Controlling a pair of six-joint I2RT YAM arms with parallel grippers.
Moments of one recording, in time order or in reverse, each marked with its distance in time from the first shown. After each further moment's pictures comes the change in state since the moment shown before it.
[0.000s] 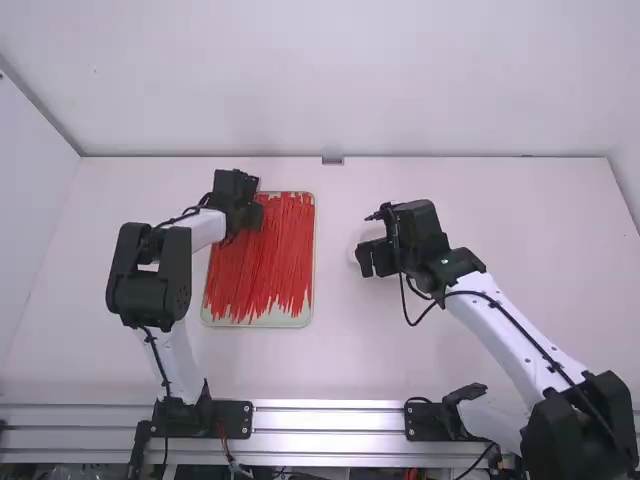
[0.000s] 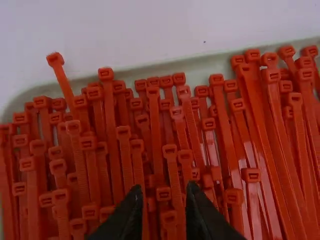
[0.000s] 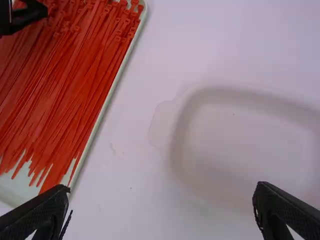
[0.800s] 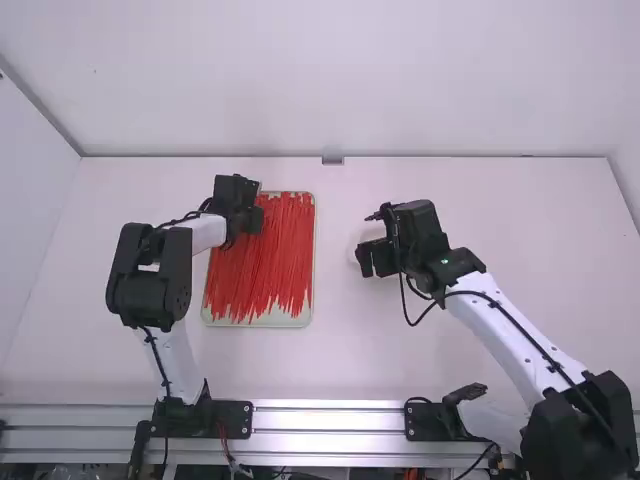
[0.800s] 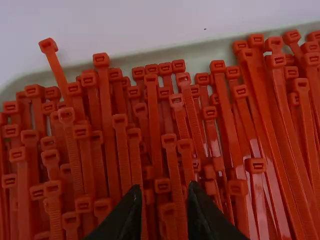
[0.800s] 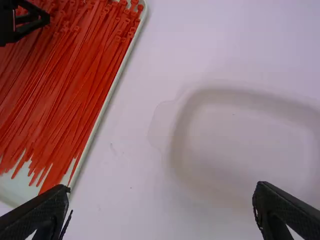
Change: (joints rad) left arm 0.000 0.000 -0.038 0.038 0.000 0.004; right arm 0.000 0.000 0.000 0.000 0.001 0.000
